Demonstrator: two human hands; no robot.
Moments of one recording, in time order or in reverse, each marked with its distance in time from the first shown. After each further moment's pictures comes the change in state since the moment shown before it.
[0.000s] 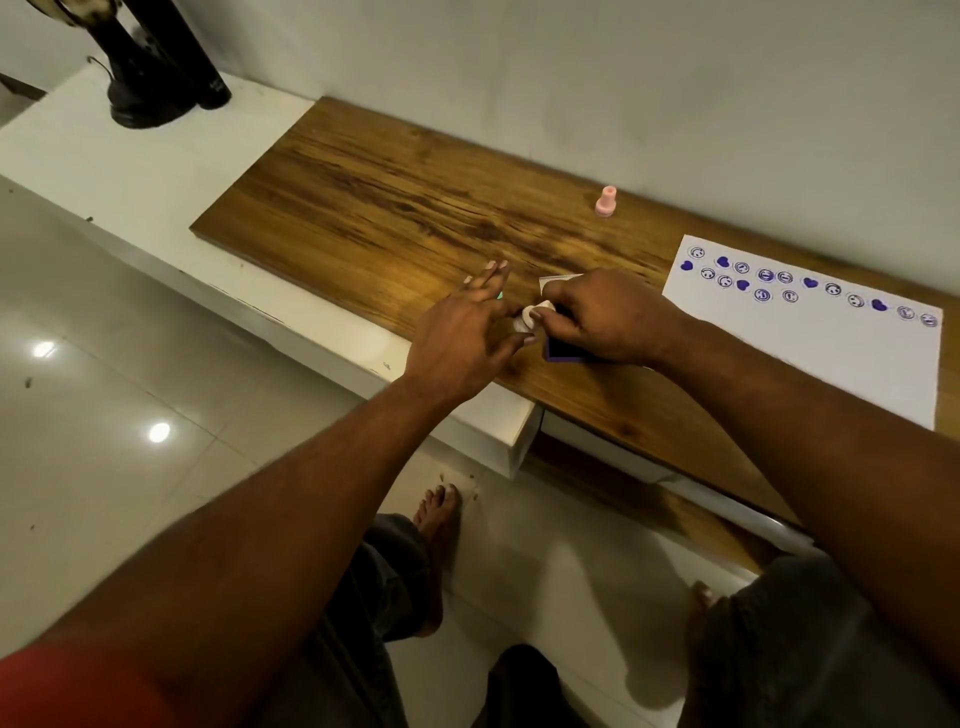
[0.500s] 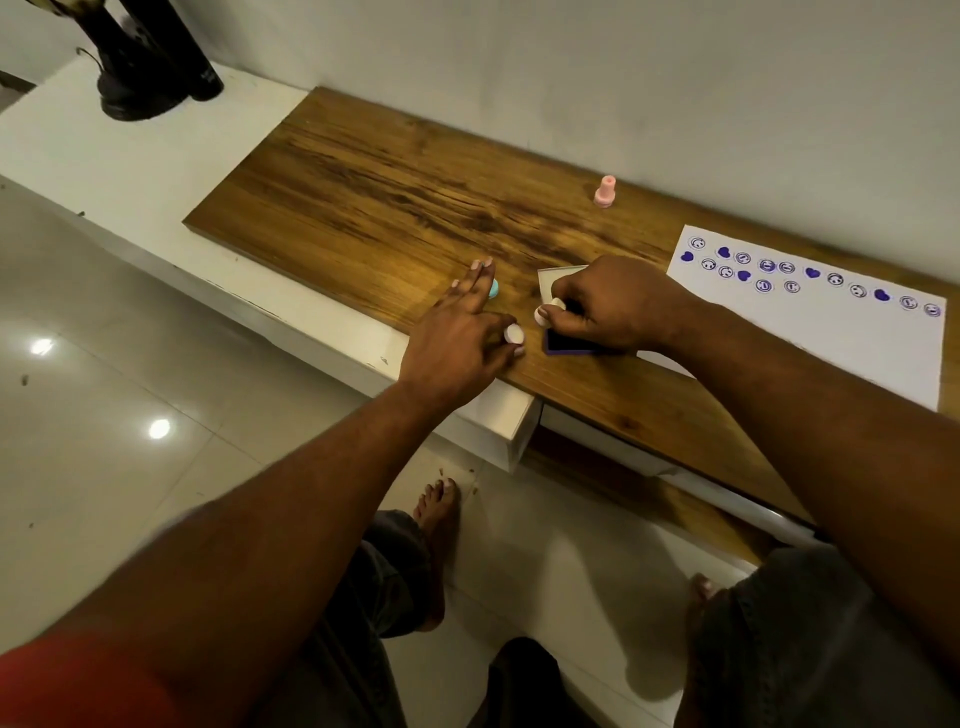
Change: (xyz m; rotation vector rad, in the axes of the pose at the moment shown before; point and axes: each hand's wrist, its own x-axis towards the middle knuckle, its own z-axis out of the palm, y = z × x) left_hand -0.010 -0.011 0.014 0.056 -0.009 0.052; right_hand 0.002 0.015 -0.002 -0.078 -0.063 -0.002
